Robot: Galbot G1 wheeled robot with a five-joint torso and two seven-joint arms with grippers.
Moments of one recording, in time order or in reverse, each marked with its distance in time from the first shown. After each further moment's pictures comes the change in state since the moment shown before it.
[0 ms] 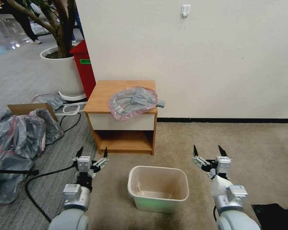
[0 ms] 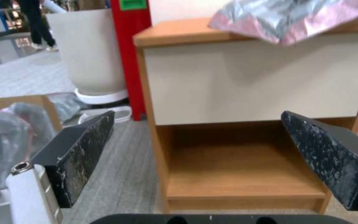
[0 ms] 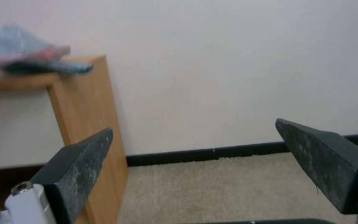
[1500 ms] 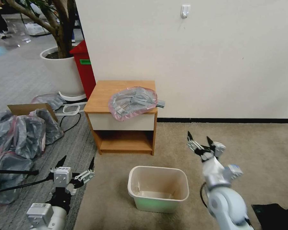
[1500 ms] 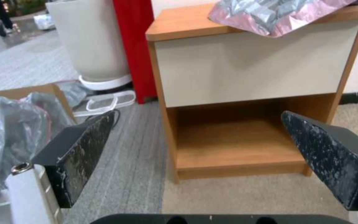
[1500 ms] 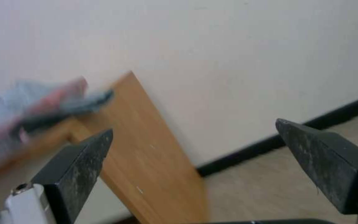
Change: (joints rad) left arm 0.242 0.112 -0.092 -0.194 -0.112 0.065 -0.032; right arm 0.455 -0.110 -0.117 -0.356 0.513 -0.062 0.029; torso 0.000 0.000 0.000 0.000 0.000
